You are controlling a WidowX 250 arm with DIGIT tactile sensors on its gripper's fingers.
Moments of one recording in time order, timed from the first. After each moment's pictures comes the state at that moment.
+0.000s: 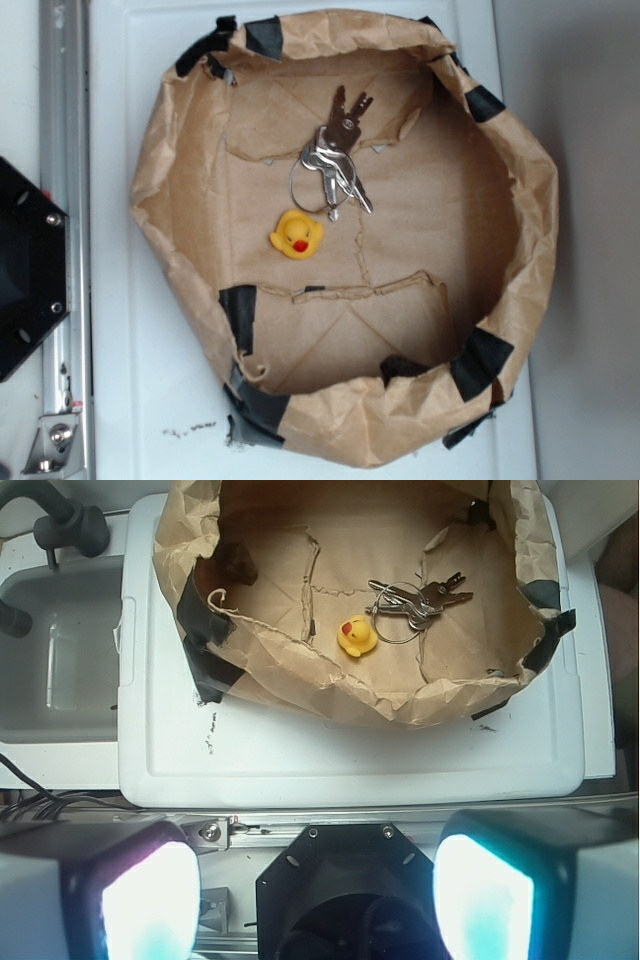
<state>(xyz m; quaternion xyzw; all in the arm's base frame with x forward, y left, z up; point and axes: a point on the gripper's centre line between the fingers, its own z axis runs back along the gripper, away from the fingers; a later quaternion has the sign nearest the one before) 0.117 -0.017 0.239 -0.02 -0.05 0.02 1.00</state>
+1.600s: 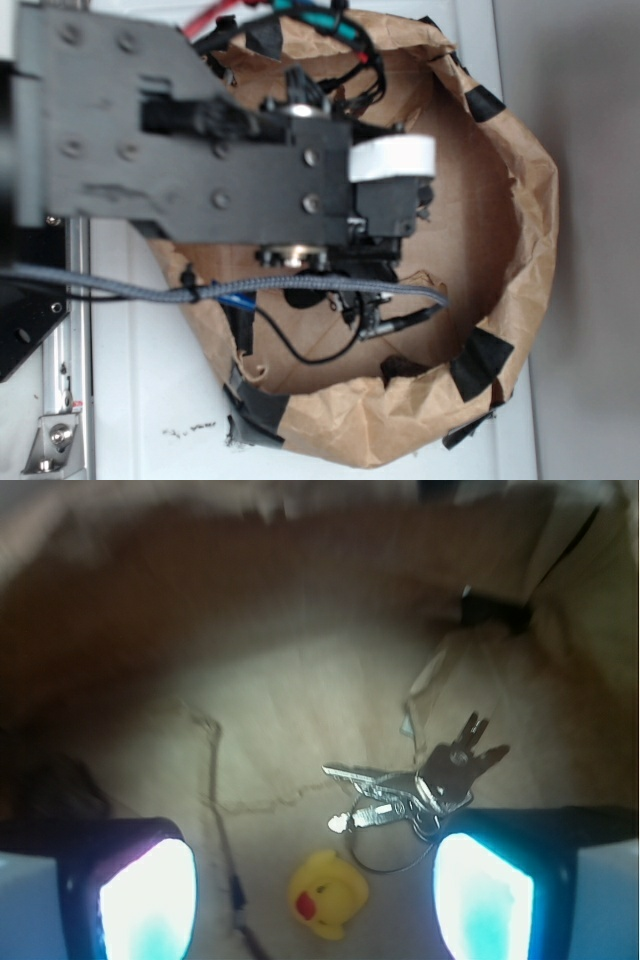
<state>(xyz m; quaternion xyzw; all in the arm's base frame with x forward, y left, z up) 0.264 0.022 0.099 0.04 -0.10 0.13 0.99</state>
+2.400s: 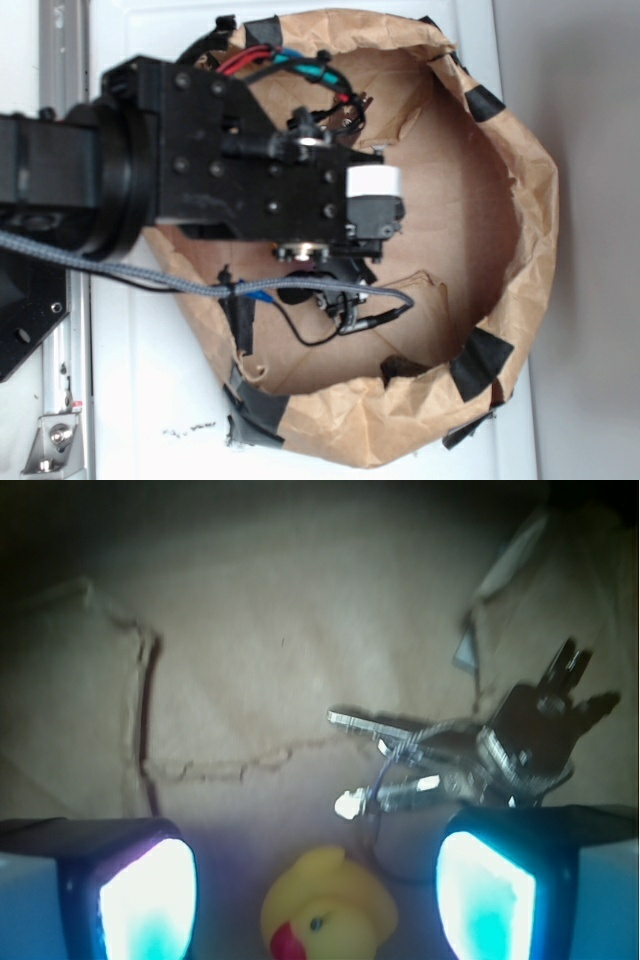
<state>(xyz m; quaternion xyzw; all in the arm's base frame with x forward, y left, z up) 0.257 0.021 0.051 0.03 -0.07 0.12 0.99</state>
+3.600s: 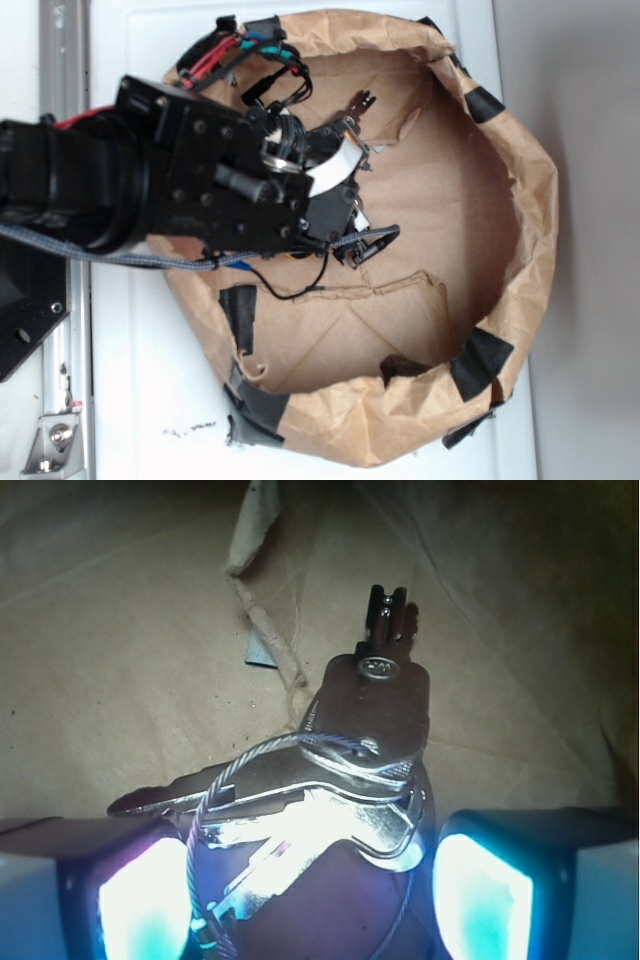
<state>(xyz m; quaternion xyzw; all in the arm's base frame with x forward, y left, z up) 0.249 0.064 0.023 0.12 -0.13 0.30 0.94</state>
